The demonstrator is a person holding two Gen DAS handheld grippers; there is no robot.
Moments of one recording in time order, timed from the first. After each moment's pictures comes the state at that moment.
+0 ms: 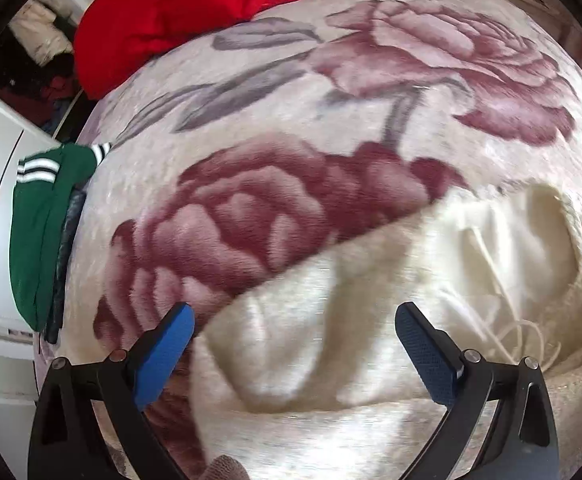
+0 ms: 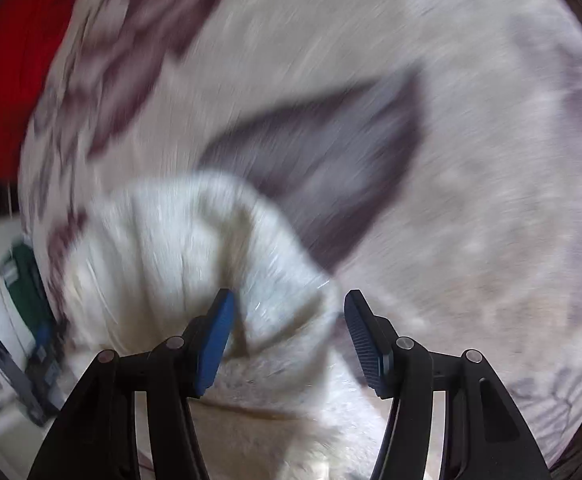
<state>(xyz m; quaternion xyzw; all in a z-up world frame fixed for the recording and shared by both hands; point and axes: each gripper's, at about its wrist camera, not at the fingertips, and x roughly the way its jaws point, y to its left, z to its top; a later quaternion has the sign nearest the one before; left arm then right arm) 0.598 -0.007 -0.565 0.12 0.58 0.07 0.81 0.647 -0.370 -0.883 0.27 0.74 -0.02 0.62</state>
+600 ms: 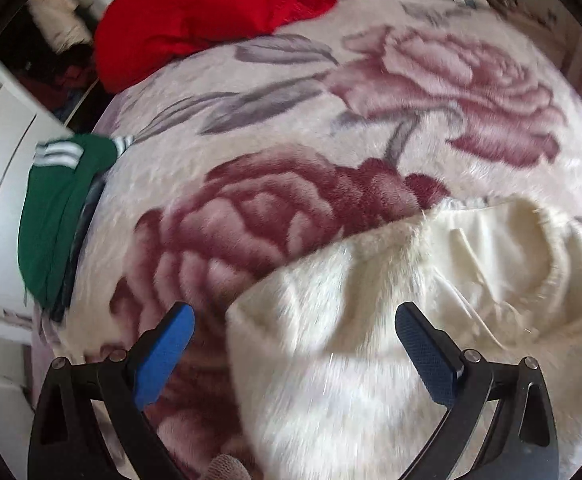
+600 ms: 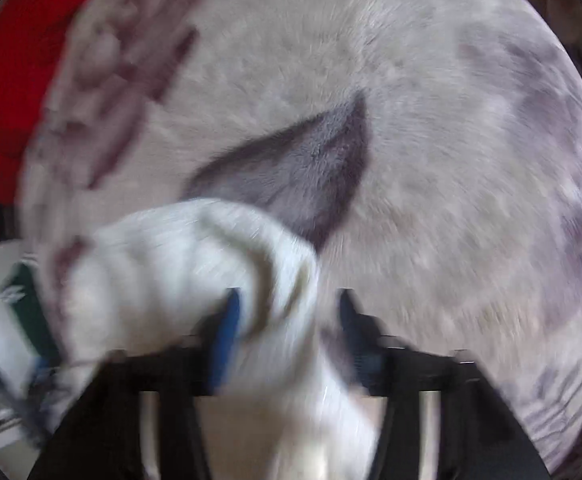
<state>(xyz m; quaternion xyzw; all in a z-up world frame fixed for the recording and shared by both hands) 0.556 0.011 -0.515 0.06 0.56 0.09 0.82 0.622 -0.430 -0.839 0.33 0.68 -0.05 0.65</state>
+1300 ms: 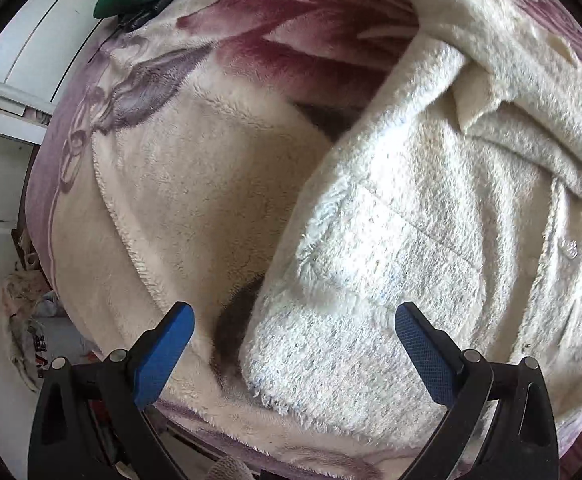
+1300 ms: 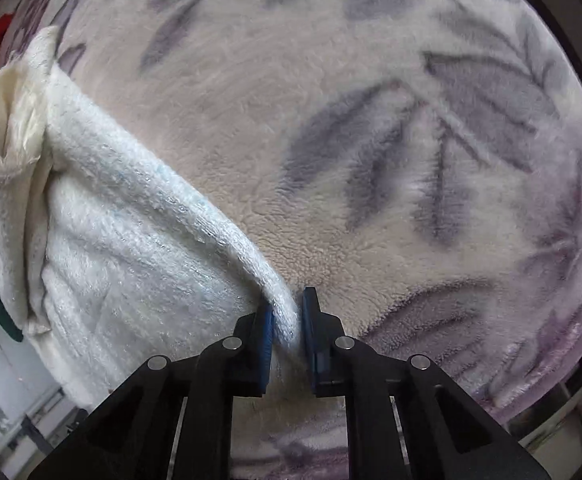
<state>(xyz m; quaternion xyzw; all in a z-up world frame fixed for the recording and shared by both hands) 0.246 0.066 -0.556 -0.06 0.69 0.19 0.70 0.257 -0.437 -0.869 0.37 0.73 -0.15 0.55</state>
